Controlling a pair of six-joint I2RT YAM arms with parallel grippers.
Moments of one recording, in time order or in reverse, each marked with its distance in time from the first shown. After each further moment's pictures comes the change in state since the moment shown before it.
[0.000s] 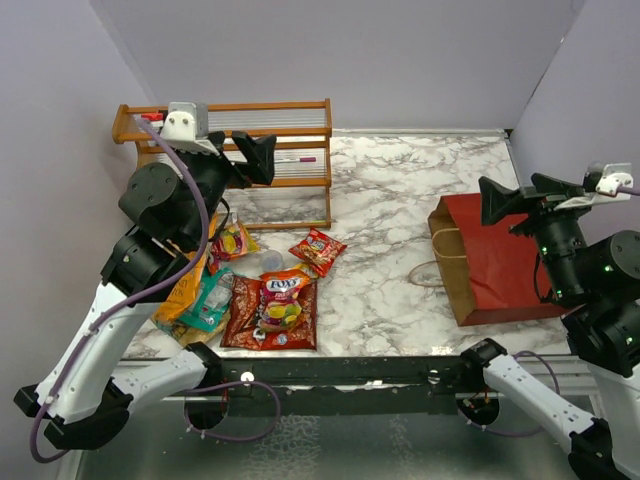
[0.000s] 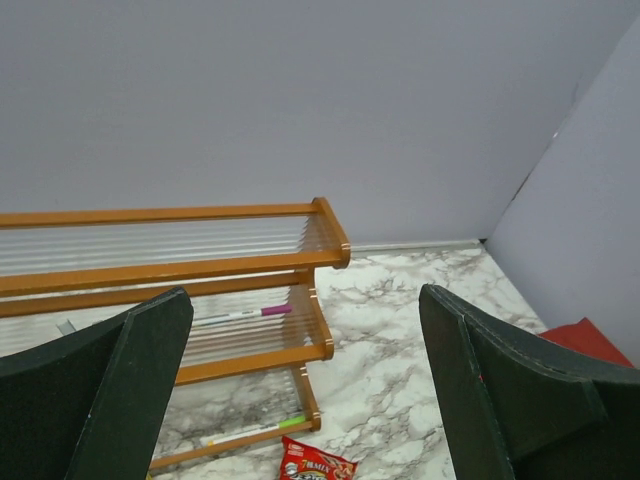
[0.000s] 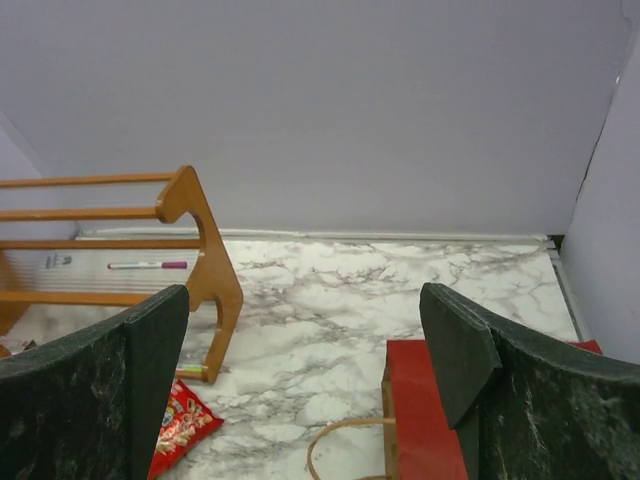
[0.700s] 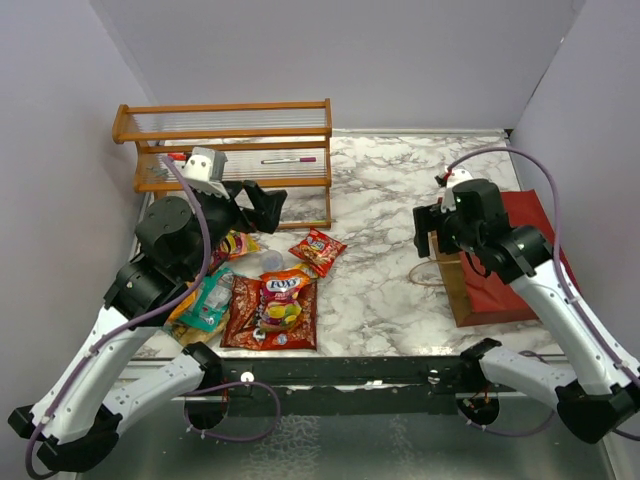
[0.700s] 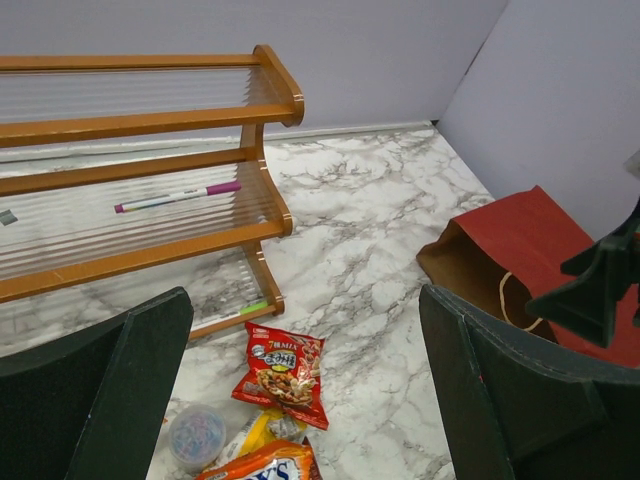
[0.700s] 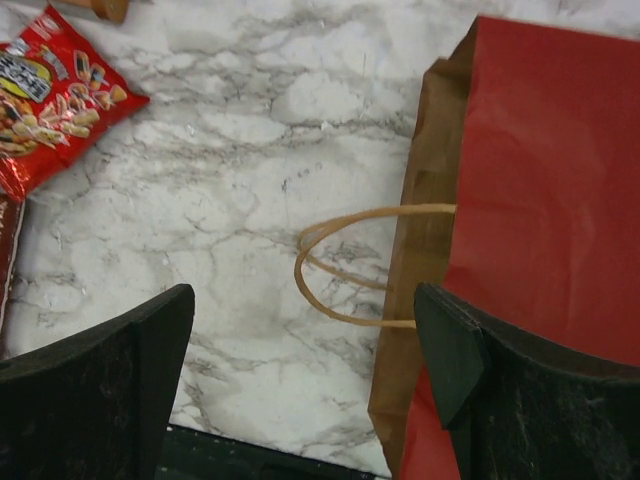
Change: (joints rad) left arm 0.000 -0.166 -0.256 -0.102 0.178 -0.108; right arm 0.000 0.324 -0.177 -0.377 -0.142 0.043
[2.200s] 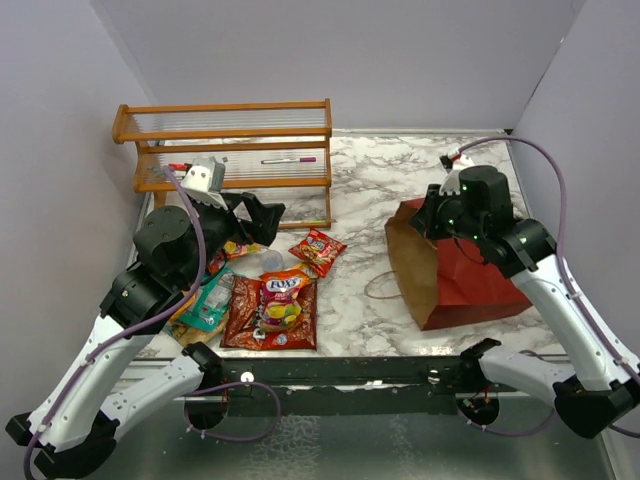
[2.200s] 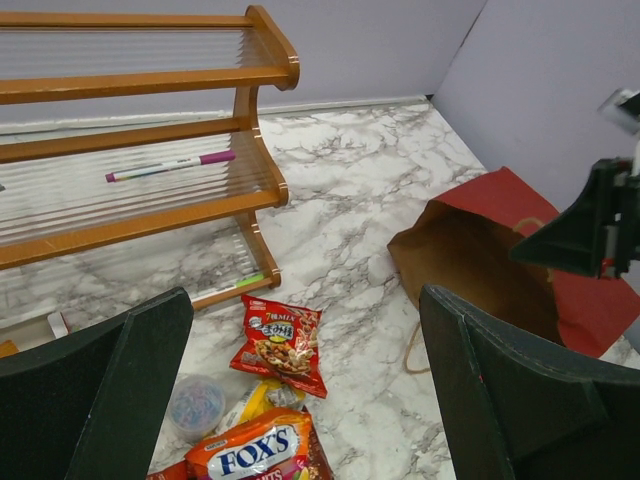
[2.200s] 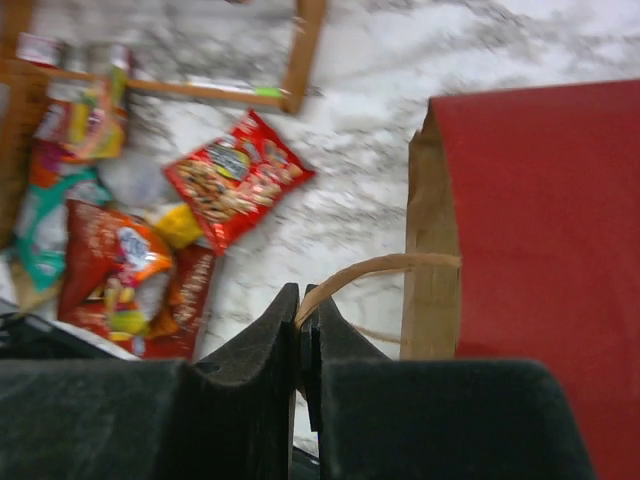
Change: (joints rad) left arm 0.000 -0.068 -0.048 -0.052 0.035 -0.011; right arm 0.000 0.063 0.044 0.096 -0.197 0.234
